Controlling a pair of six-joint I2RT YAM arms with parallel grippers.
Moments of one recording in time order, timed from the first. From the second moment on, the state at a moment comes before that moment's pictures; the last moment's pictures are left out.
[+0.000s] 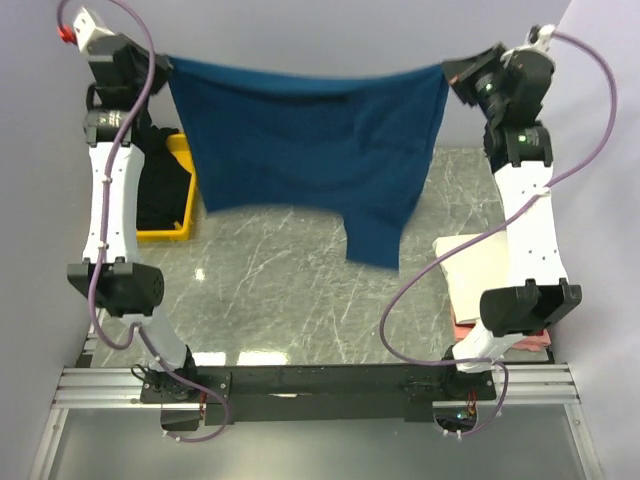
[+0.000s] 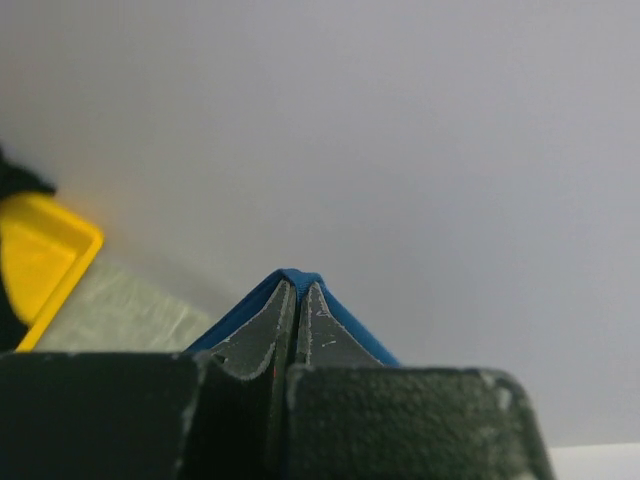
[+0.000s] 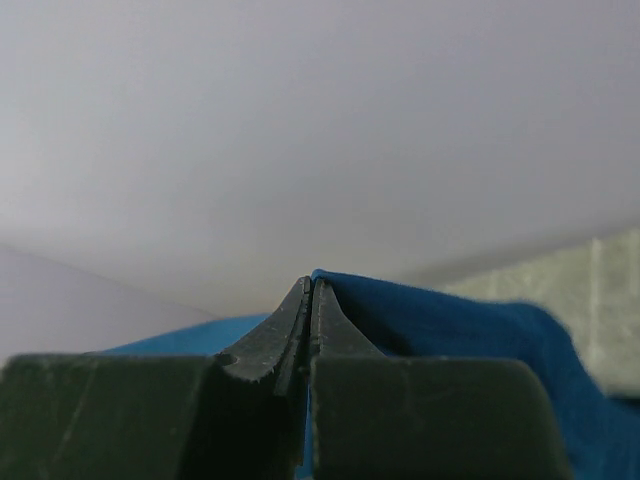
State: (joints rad) left arm 0.02 1.74 2.14 -0.45 -0.13 -0.77; right arm 0.01 1.59 1.95 -0.37 -0.13 0.82
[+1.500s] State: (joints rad) left arm 0.07 1.35 0.75 -0.25 0.01 -0.94; right arm -0.05 1.28 0.71 -0.30 -0.16 0.74
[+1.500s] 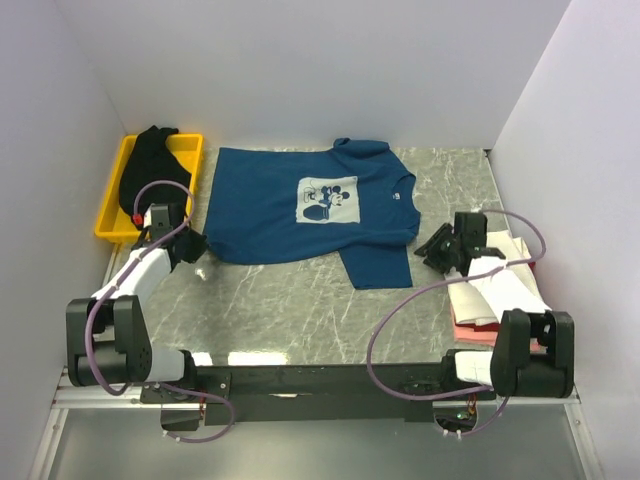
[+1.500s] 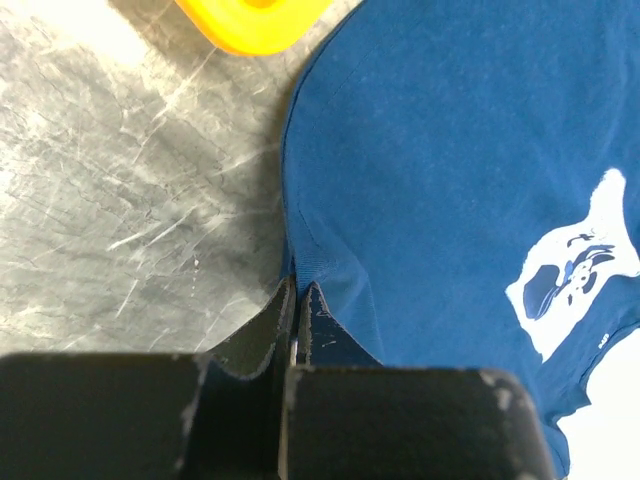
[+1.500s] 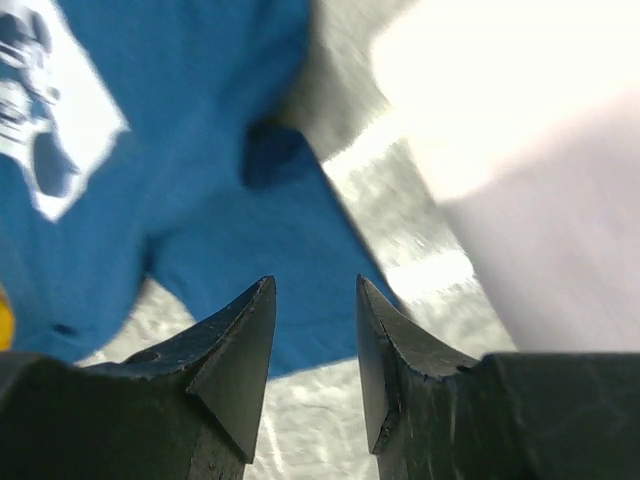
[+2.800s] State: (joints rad) left arm 0.06 0.99 0.52 -0.31 -0.15 -0.94; right arm 0.07 0.67 0.50 -0.56 -0.17 0.79
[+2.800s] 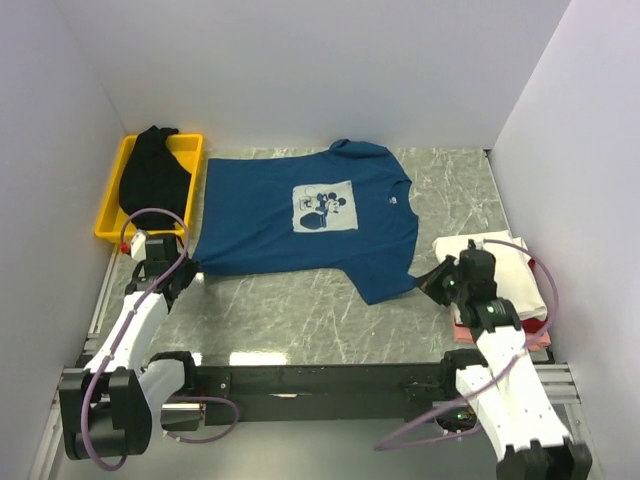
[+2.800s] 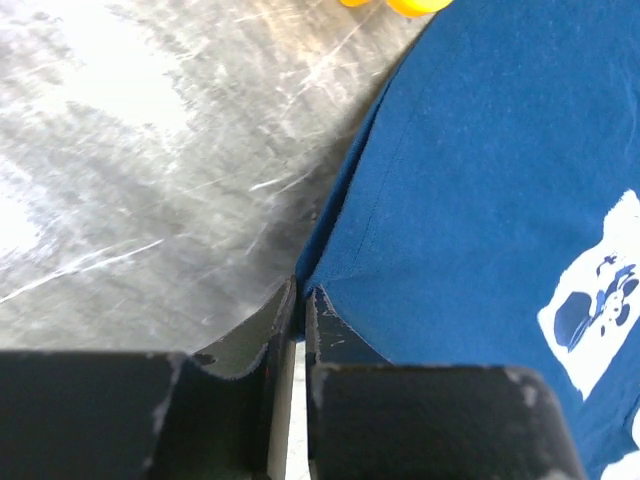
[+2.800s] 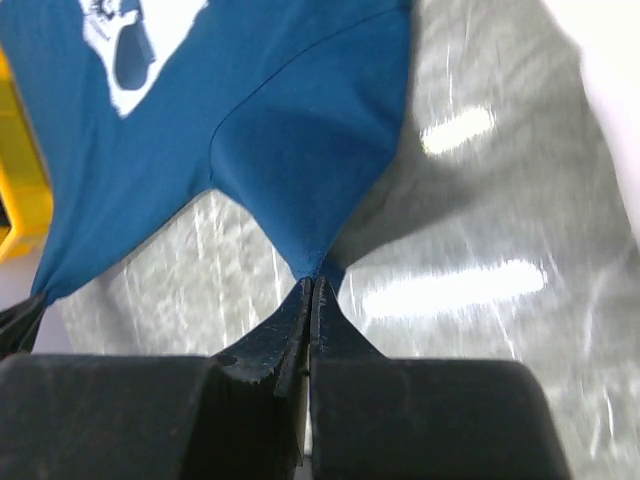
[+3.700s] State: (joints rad) left arm 0.00 0.78 0.39 -0.57 -0.31 -1.20; right arm 0.07 0.41 0.61 -0.96 -0.22 0.78
